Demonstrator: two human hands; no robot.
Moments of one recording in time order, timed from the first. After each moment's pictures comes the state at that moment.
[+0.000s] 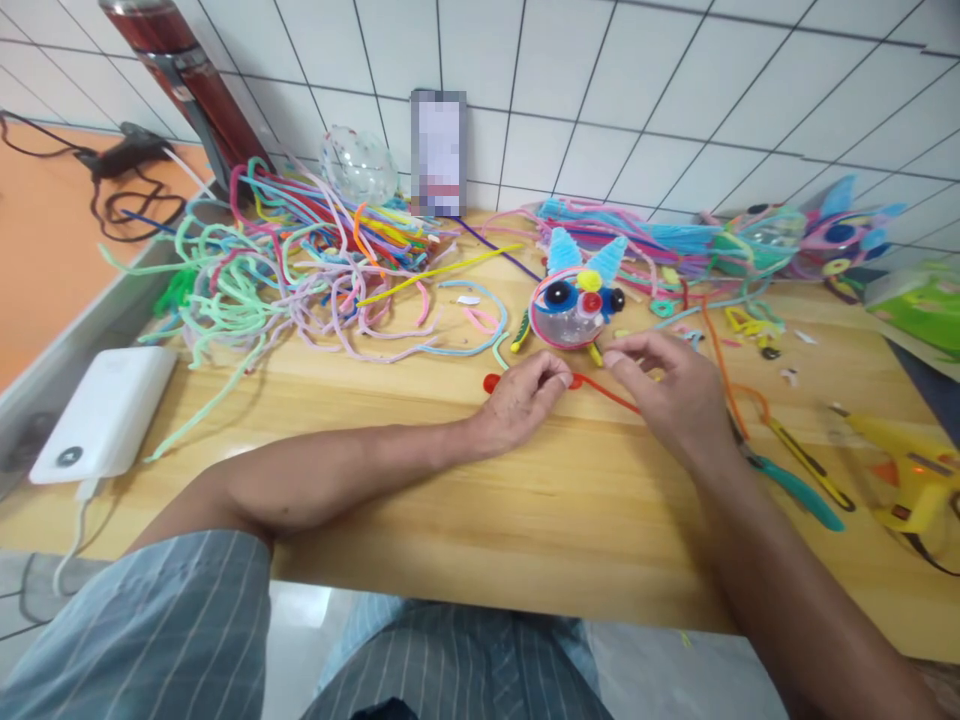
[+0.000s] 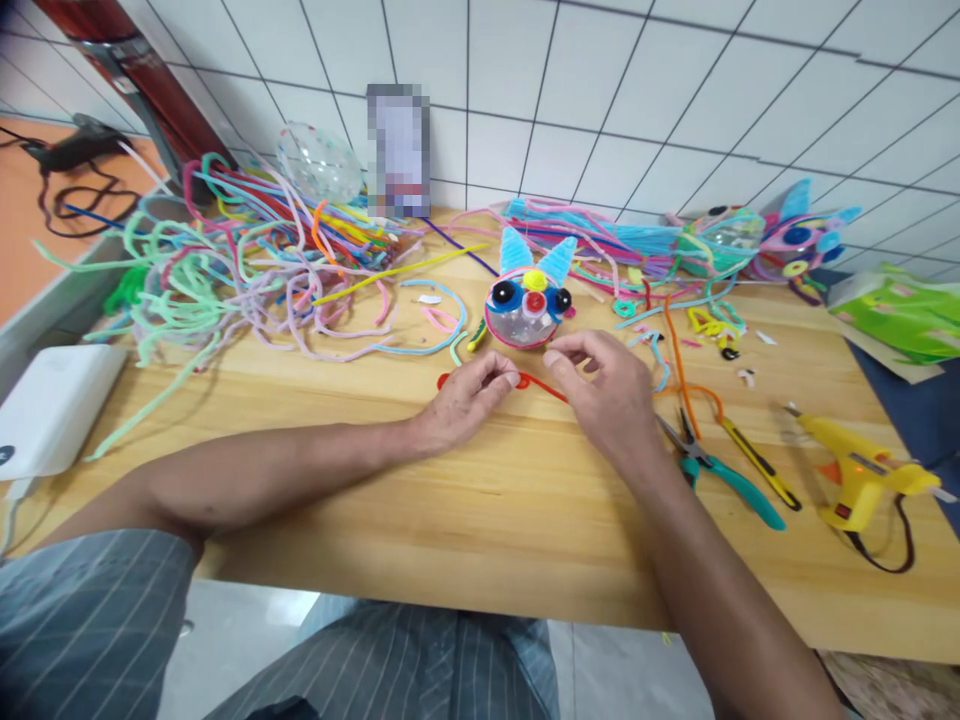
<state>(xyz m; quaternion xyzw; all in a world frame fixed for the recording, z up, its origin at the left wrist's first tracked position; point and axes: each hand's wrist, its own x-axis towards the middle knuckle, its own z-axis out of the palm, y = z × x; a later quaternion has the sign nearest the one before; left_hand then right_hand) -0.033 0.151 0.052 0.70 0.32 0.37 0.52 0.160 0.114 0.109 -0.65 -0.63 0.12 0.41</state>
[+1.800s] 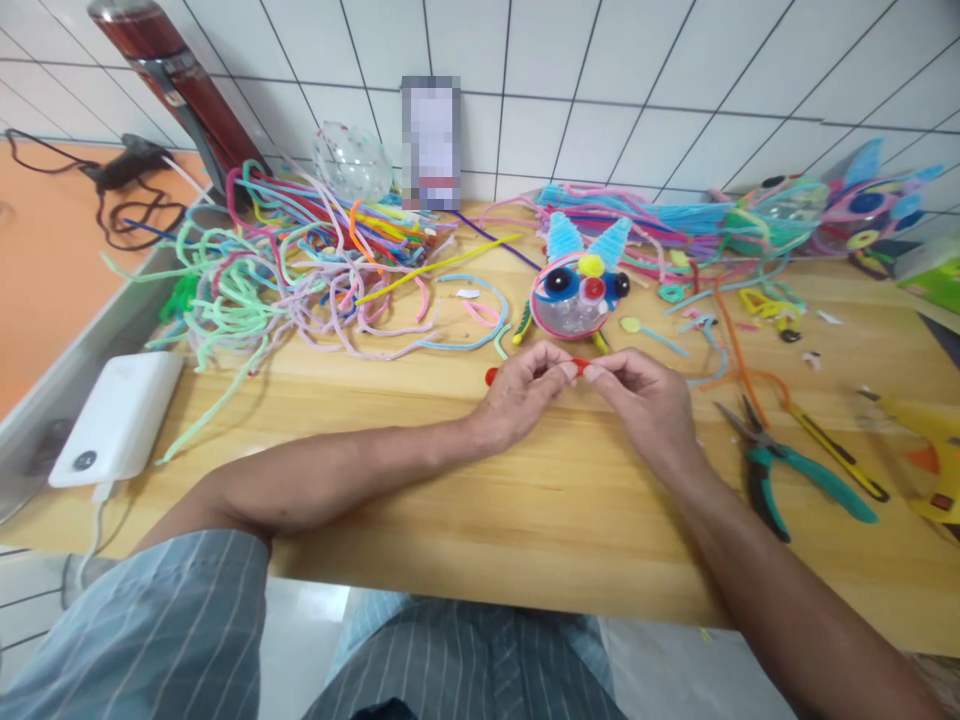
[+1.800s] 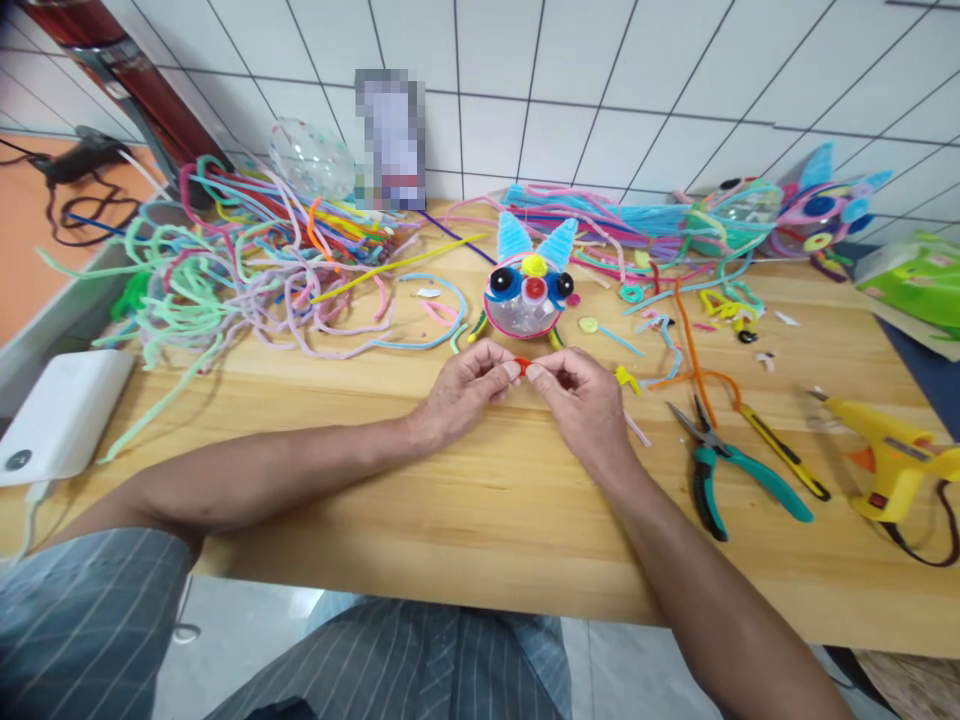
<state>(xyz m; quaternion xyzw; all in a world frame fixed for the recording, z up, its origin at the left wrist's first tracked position) -0.031 0.146 0.052 0.58 0.30 0.40 0.64 0.139 0.096 0.080 -0.63 -0.58 0.26 0.46</state>
